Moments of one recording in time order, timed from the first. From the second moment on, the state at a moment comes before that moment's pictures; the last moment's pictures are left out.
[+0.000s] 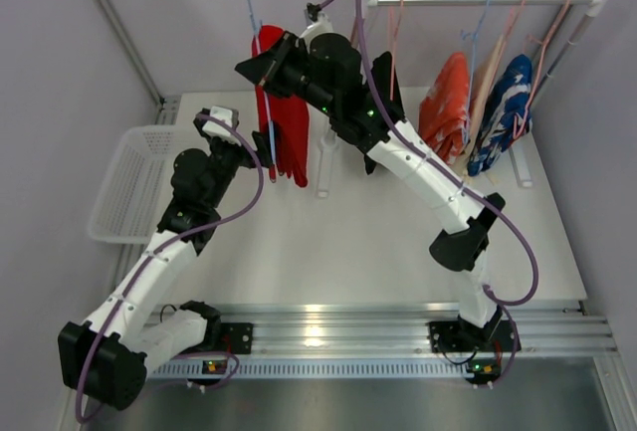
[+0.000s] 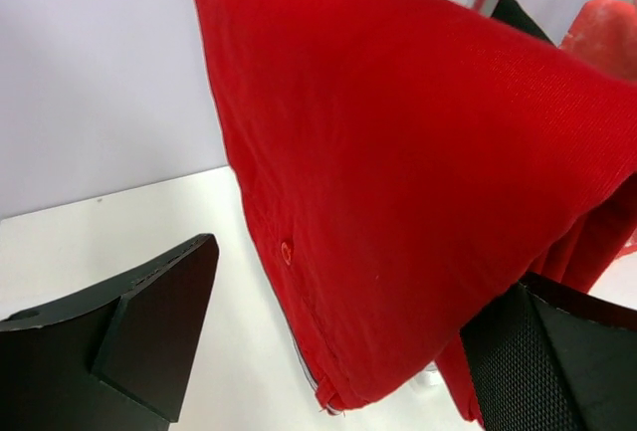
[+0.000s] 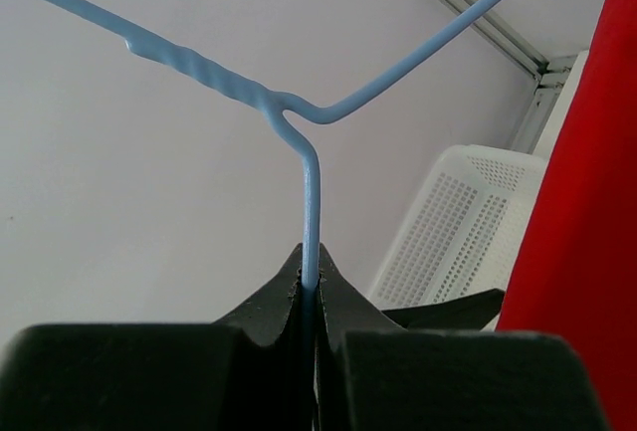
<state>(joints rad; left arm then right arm) -0.35 1.00 0.83 0.28 0.01 -0.03 0.90 2.03 2.46 -0.37 0.05 0.93</state>
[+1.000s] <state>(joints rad) -0.35 1.03 0.97 0.17 -0.10 -0.02 0.89 1.93 2.31 -0.36 0.00 0.92</state>
